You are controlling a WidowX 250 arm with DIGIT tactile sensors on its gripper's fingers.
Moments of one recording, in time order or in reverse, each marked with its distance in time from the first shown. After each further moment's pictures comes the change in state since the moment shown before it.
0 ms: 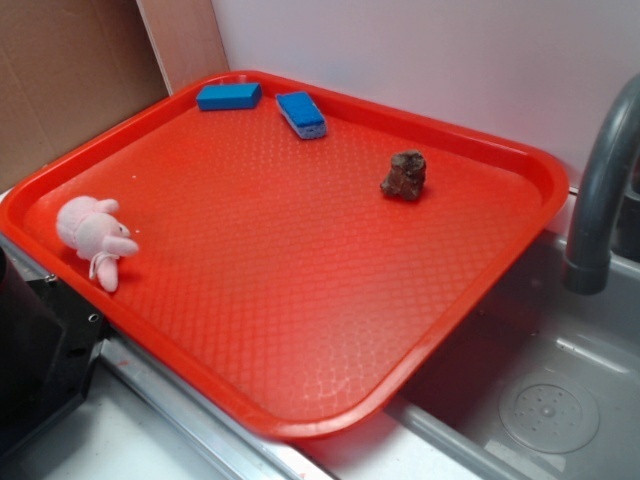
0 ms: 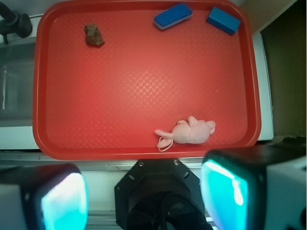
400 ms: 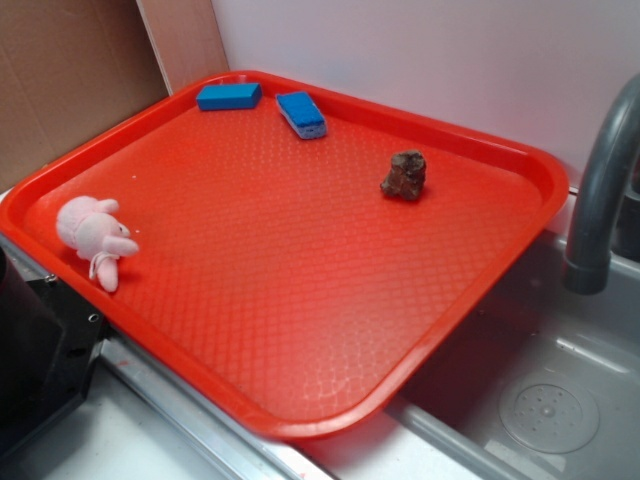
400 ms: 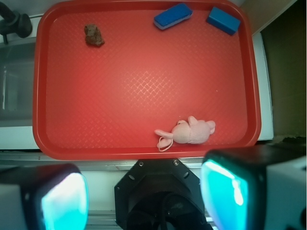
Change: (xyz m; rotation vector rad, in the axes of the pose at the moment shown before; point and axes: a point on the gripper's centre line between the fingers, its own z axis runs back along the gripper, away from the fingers) arm -0.002 0.000 -0.003 0.001 0.009 0.000
